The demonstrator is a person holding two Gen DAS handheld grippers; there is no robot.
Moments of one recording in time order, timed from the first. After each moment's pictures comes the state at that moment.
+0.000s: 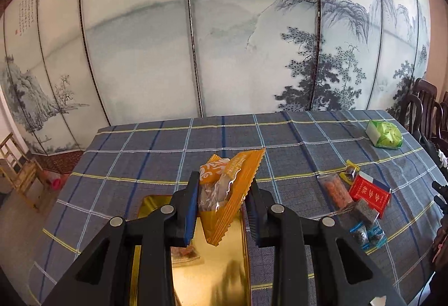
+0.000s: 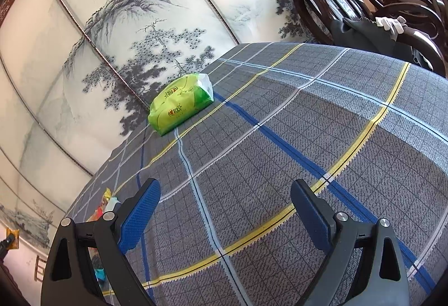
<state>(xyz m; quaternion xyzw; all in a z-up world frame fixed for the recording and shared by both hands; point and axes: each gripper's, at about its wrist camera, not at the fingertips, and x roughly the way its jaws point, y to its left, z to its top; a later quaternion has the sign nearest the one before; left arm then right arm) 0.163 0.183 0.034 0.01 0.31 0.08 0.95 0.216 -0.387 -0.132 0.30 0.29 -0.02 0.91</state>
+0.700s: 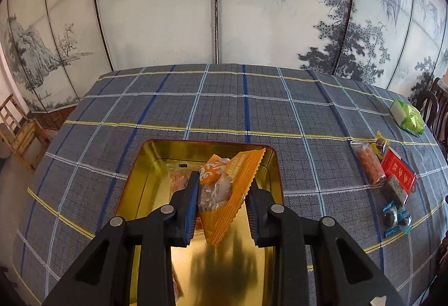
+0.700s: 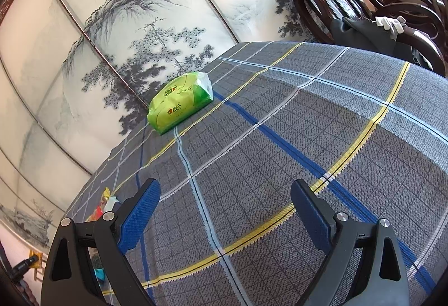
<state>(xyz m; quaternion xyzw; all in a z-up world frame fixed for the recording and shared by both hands) 0.188 0.222 -0.046 -0.05 0.40 0.10 0.91 0.217 -0.386 -0.132 0.30 0.30 -0.02 0.91</state>
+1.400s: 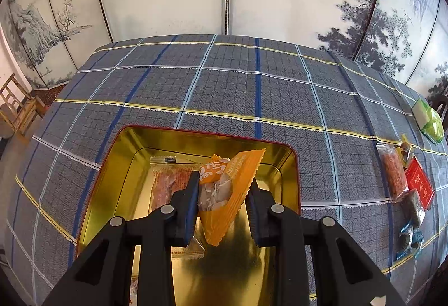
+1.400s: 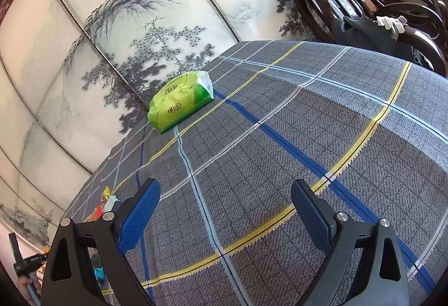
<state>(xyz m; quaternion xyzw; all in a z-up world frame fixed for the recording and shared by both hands) 0.239 0.227 -0.083 -0.07 0.45 0.13 0.88 0.217 -0.384 -0.132 0.30 0.30 -0.02 0.91</state>
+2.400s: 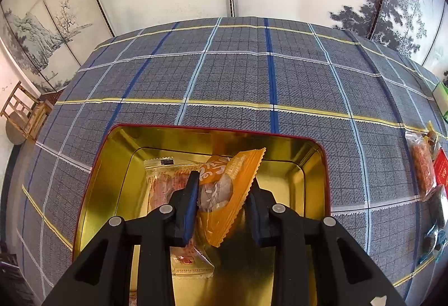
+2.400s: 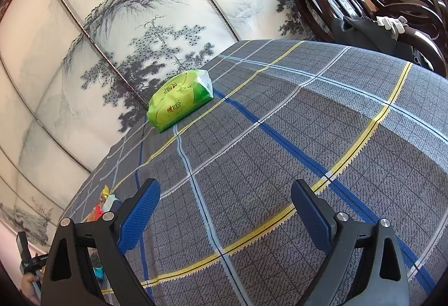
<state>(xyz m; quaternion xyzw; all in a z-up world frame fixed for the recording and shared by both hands) 0.265 0.227 -0.108 -0.04 0.49 0.16 0.86 0.217 -0.382 -0.134 0.30 0.30 -0.02 0.91</state>
